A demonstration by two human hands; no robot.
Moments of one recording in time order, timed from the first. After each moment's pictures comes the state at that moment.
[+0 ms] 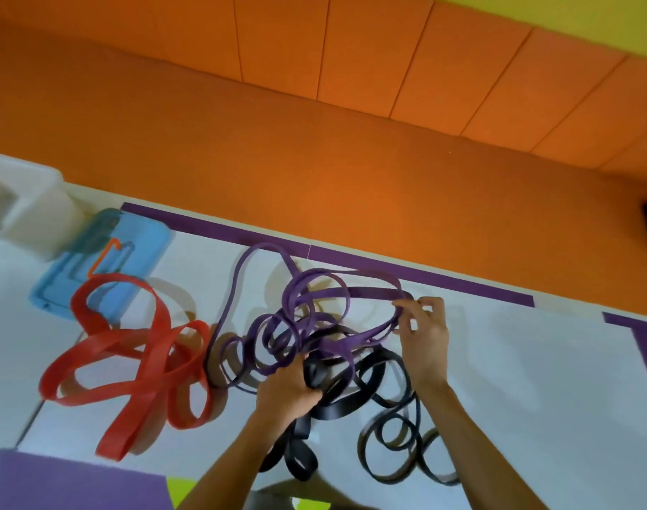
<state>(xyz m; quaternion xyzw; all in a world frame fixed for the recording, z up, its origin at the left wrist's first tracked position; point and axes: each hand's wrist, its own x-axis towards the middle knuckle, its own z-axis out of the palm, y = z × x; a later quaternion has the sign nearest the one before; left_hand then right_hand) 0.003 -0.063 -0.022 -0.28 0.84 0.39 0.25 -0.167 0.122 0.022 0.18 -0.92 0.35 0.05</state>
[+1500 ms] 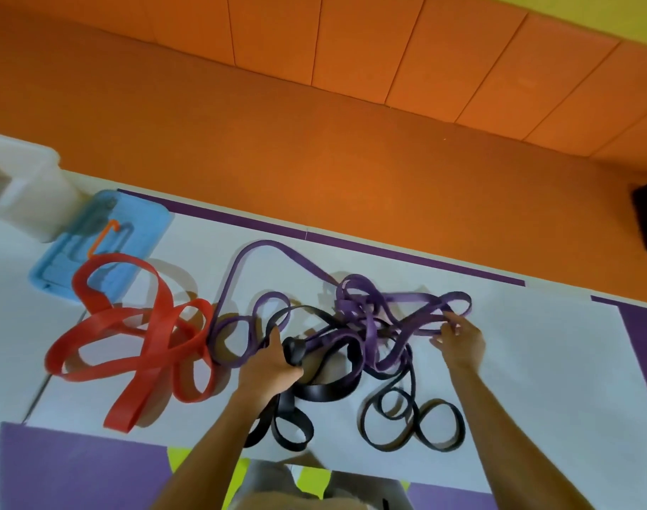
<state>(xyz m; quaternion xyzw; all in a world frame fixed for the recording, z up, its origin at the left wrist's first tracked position) 0.031 -0.085 -0.022 -0.33 0.82 0.39 0.24 -0.176 0.206 -0.016 -0.17 -0.88 0.43 -0.07</state>
